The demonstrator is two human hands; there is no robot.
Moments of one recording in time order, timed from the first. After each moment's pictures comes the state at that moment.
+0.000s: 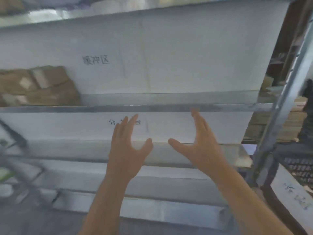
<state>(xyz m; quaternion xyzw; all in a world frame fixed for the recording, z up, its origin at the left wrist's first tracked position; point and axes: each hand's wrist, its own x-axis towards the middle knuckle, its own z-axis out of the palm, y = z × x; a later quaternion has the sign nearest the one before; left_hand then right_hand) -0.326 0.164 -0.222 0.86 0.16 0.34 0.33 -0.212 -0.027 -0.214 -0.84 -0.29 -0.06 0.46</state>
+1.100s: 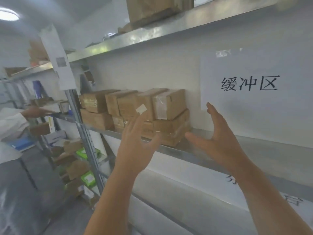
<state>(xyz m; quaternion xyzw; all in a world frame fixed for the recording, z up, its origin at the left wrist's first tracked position) -0.353 0.691 -0.142 0.82 0.31 0.42 0.23 -0.158 0.553 -0.145 -0.71 -0.46 0.01 0.54</state>
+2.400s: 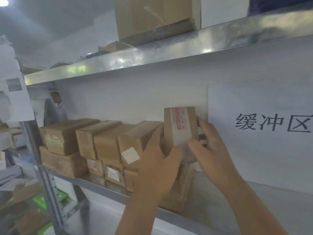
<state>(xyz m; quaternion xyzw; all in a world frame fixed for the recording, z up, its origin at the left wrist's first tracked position) -0.235 0.778 -0.092 0.78 0.17 0.41 0.43 -0.125 0.684 -0.085 -0.62 -0.45 -0.02 0.64</state>
